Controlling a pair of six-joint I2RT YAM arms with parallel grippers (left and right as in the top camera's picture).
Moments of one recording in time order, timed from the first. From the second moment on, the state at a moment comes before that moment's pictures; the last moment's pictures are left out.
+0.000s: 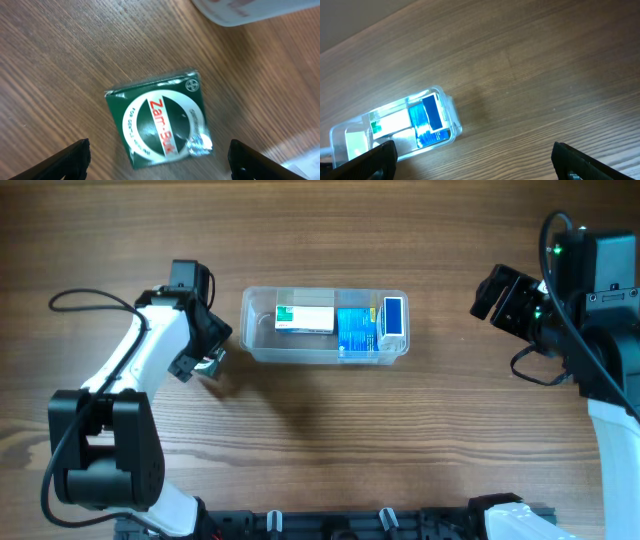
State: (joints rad) left arm -0.06 1.75 1.12 -0.82 -0.17 -0.94; right arm 0.13 1.29 1.69 -1.35 0.13 0.51
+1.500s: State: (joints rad) left arm -0.14 1.76 1.04 -0.64 -0.31 -0.97; right arm 0.13 1.29 1.69 -1.35 0.13 0.51
